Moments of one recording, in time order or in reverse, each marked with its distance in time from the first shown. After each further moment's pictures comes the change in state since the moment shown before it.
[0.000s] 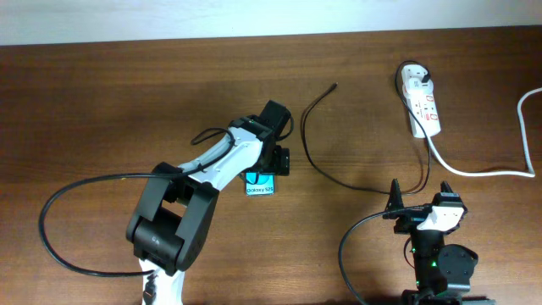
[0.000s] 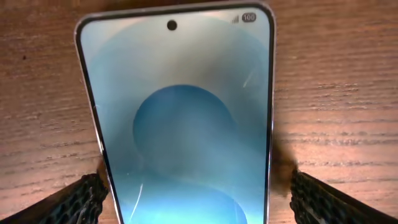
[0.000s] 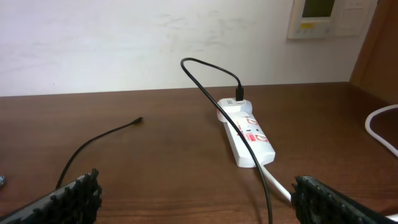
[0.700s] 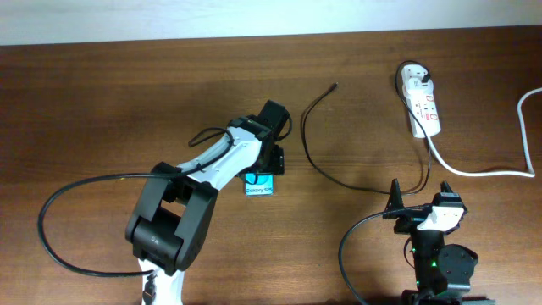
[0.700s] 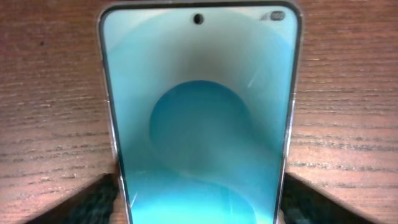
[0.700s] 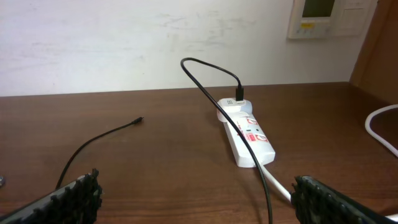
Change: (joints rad) left arm 0.003 -0.002 -0.002 -0.030 -0.006 -0.048; right arm 0.000 0.000 0.000 0.000 0.000 0.000
